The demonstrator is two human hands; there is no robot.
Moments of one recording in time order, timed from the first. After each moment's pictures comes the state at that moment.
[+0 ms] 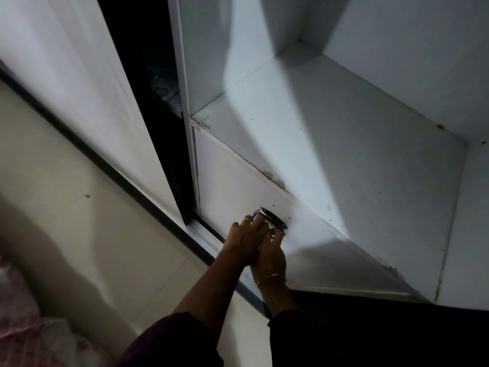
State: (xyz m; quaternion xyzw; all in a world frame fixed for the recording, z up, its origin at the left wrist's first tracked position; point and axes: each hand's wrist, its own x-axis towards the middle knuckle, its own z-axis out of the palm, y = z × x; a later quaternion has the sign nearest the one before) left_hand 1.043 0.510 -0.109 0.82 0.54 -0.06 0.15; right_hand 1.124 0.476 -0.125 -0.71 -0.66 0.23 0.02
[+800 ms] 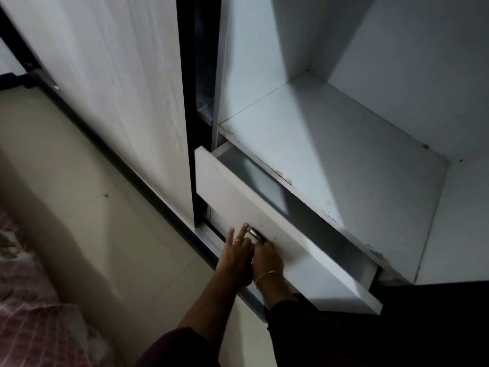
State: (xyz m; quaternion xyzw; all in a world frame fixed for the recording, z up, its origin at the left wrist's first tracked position) left_hand 1.016 0.432 -0.095 0.81 0.57 -0.08 0.14; right_hand 1.101 0.446 -0.089 -0.69 -0.69 0.19 -0.11
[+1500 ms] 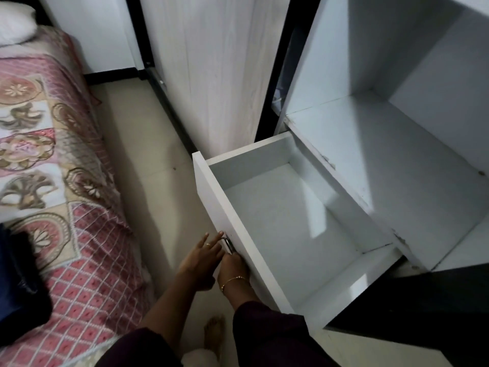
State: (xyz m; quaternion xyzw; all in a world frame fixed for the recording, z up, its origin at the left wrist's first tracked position) left_hand 0.935 0.250 -0.075 0.74 0.64 -0.18 0.11; right_hand 1.025 0.282 -0.054 -0.52 -0.79 0.29 -0.17
